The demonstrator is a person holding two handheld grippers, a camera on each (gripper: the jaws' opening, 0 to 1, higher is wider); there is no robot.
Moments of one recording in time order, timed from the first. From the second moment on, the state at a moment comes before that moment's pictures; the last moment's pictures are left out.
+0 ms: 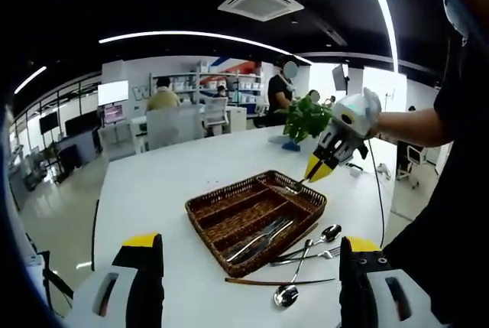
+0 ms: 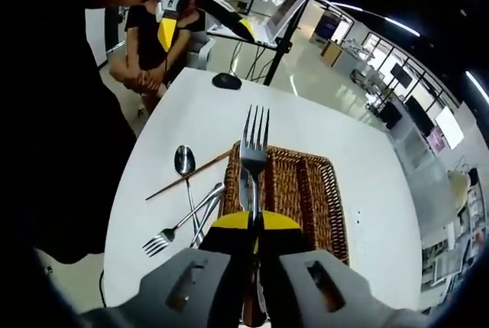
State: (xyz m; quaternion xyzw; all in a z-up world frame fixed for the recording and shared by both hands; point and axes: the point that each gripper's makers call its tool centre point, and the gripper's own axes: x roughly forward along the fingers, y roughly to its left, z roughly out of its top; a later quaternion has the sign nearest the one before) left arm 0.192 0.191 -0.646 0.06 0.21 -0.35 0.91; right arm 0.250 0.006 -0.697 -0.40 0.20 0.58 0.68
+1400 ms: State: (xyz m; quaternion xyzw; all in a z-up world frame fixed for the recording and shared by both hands) left arm 0.207 0.220 -0.664 0.06 0.24 -0.34 0.91; right arm 0.354 0.033 -0.733 -0.43 0.20 0.56 0.67
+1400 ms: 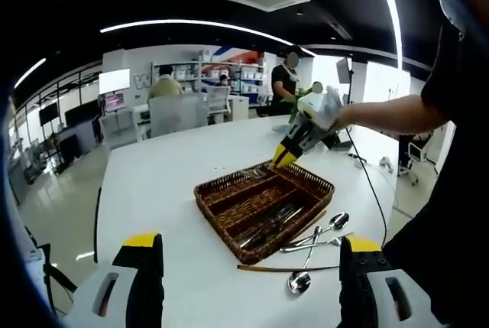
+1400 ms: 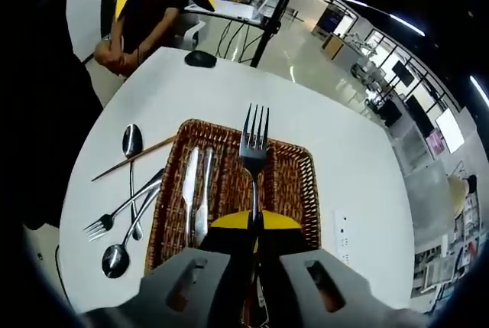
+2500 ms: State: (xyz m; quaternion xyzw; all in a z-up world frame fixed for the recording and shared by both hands) left arm 0.228 0.232 -0.674 0.06 0.25 -0.36 0.90; right arm 0.395 0.046 -0.749 -0.44 0.22 0.55 0.67
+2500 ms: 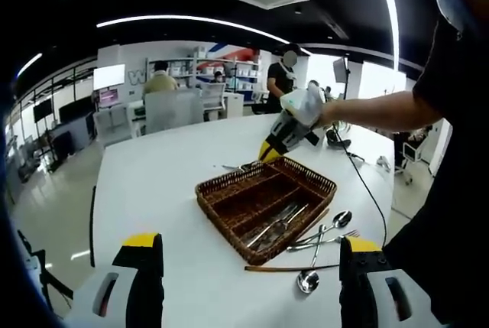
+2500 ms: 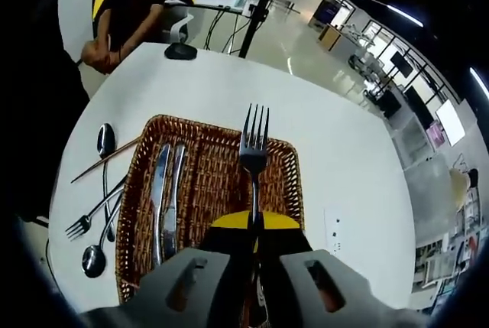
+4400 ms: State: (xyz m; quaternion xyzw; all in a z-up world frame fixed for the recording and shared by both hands) left arm 0.224 0.259 -0.684 0.05 0.27 -0.36 0.89; right arm 0.398 0.053 -0.853 -0.47 0.28 0.52 0.65
